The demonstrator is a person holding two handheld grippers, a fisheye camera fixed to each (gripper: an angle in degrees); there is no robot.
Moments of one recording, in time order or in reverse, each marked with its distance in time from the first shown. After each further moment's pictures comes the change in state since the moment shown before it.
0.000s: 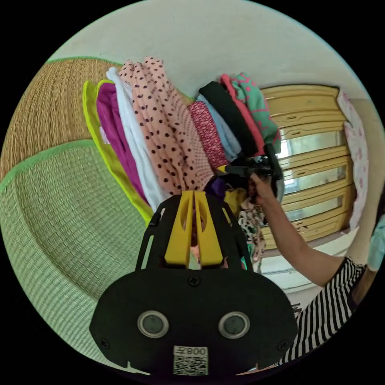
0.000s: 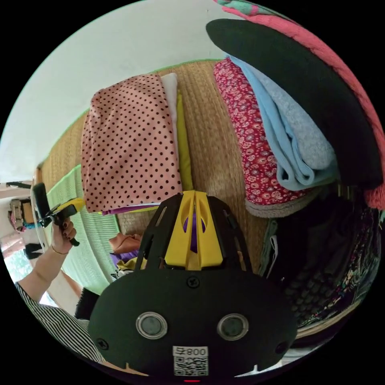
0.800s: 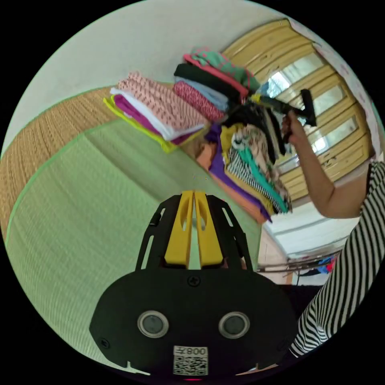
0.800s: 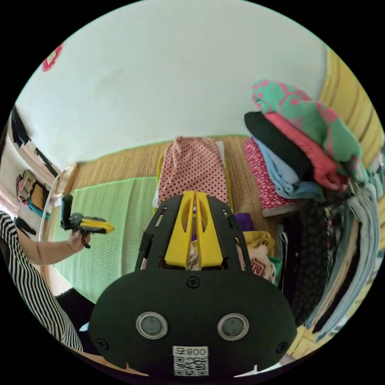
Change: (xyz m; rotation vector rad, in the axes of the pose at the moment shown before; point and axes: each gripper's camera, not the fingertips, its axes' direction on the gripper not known) left arm 0.077 0.269 -0.090 -0.128 -0.313 0.316; right arm -0.123 0.258 0.006 0.525 -0.056 -0.156
